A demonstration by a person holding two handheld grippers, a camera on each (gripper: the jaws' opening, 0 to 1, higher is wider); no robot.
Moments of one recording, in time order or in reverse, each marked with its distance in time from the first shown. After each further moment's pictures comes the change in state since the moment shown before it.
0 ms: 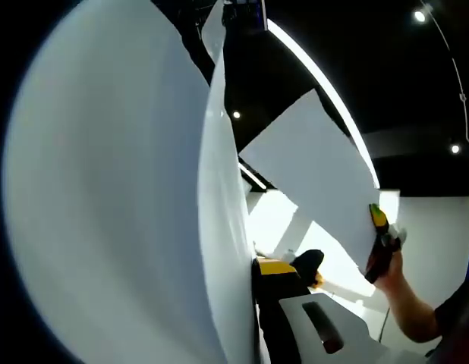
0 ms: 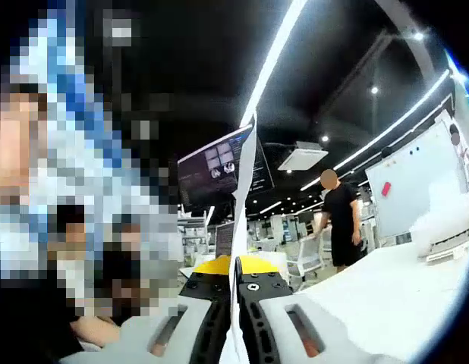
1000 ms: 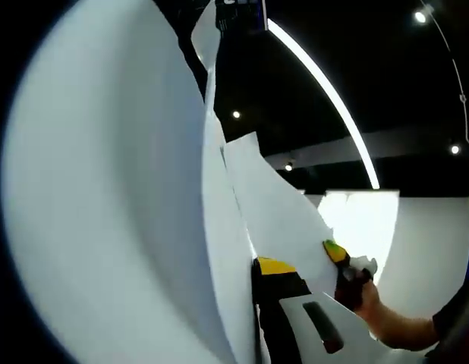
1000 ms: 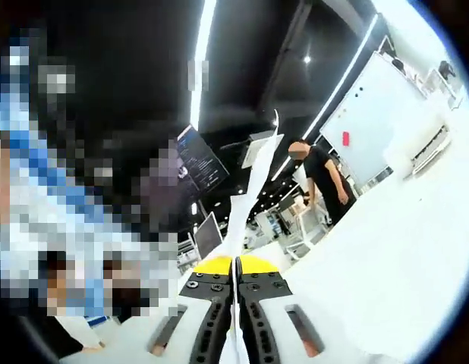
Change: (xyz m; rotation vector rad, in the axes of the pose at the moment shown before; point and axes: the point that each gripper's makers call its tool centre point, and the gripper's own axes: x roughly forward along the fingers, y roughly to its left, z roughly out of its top) left arm 0.000 0.000 0.000 -0.003 0.001 -0.003; right arm -0.002 -0.050 -0.091 0.291 -0.070 -0.187
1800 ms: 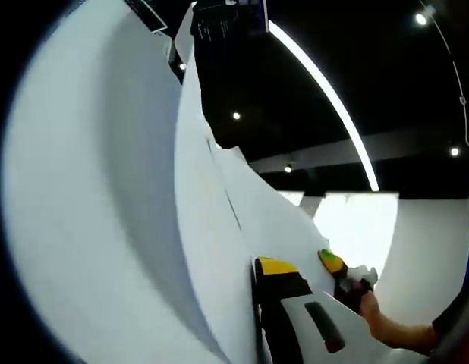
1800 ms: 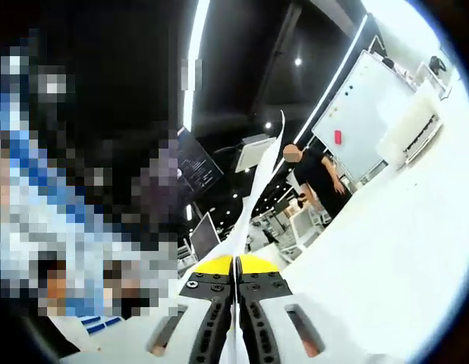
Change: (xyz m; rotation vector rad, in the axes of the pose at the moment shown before) left arm 0.000 0.001 0.001 -0.009 -0.008 -0.005; right arm 0.001 0.008 -0.022 0.035 -0.033 -0.025
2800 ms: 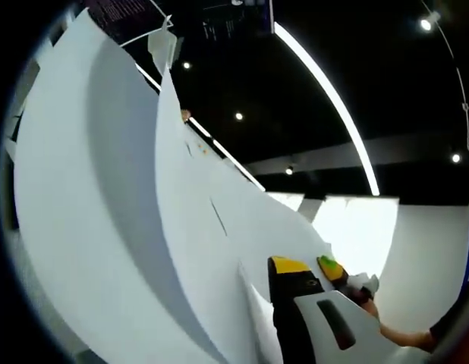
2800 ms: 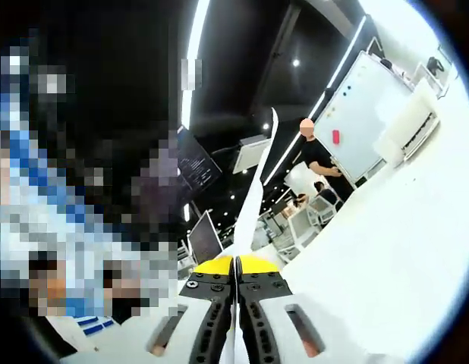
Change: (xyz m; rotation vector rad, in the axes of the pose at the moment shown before) left arm 0.001 0.001 0.001 -0.030 -0.007 0.005; right arm 0.005 -0.010 -0.008 0.000 -0.006 -0.013
